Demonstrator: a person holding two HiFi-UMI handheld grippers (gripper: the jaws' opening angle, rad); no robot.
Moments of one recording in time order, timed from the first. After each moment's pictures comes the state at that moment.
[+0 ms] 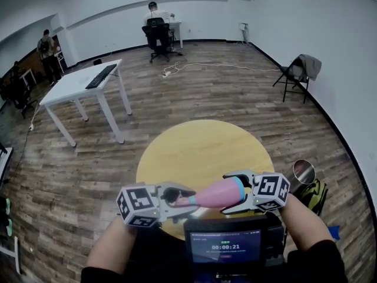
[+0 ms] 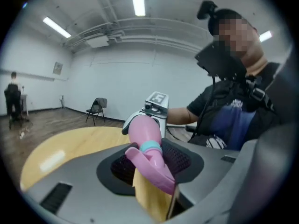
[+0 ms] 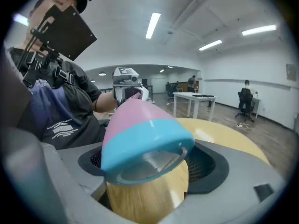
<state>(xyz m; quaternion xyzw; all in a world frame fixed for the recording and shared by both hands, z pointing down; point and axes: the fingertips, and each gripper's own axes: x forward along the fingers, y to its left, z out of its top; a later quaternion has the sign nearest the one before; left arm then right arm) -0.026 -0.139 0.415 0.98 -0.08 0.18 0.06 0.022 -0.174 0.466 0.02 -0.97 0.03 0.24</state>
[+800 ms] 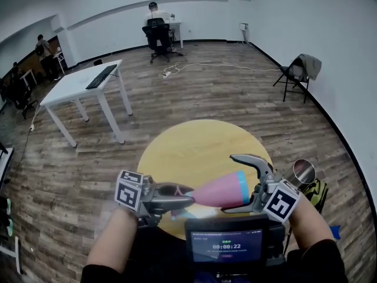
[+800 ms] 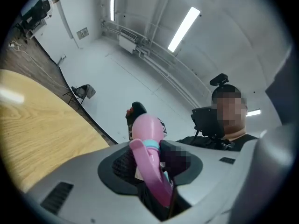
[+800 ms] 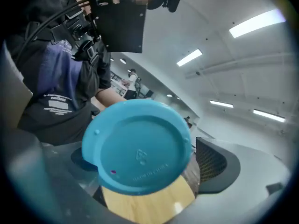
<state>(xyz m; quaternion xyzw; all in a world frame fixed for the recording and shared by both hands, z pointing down) -0.044 -0.143 0.378 0.94 0.05 -0.04 0.33 0.012 -0.156 0.376 0.07 -0.94 -0.31 0.16</state>
